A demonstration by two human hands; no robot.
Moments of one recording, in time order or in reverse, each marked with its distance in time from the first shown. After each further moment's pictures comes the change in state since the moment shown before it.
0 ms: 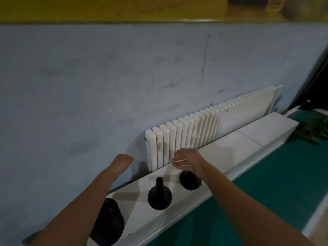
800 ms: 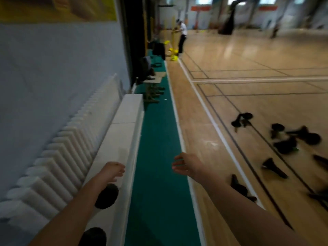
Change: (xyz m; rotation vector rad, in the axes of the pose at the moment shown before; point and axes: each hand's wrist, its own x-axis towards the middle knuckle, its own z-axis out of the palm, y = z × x) left_hand -0.052 0.122 0.226 0.353 -0.891 0.374; right_hand -0.174 0.114 -0.142 0.582 0.950 -0.105
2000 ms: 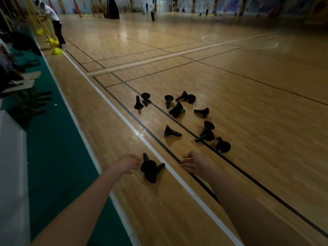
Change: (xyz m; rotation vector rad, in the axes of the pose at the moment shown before) left_hand -0.171 0.143 0.525 0.451 -0.614 0.246; right_hand -0.169 0.086 -0.496 0.392 0.648 0.033
